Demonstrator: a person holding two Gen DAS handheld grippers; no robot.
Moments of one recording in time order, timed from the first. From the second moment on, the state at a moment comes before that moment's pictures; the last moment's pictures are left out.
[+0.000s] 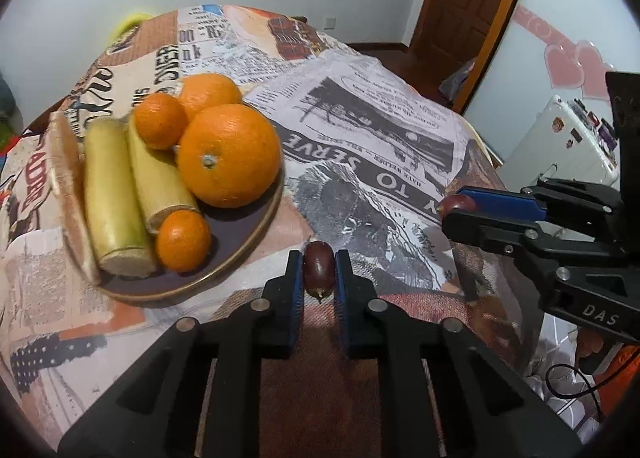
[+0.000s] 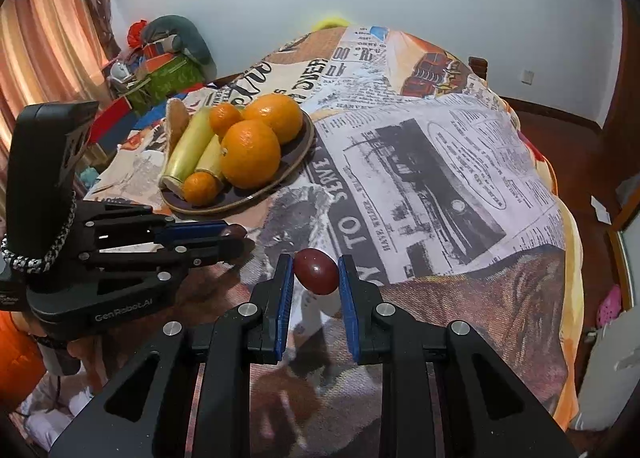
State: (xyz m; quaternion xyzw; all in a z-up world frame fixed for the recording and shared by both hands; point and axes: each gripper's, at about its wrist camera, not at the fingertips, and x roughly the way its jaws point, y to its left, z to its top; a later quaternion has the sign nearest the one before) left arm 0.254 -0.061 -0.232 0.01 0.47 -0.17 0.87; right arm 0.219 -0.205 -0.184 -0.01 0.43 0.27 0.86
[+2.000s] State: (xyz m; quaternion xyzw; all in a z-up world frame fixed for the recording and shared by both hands) left arm 0.257 0.031 -0.190 -0.04 0.41 -0.10 0.91; right arm 0.253 -0.107 -0.180 -0.04 0.42 0.34 0.84
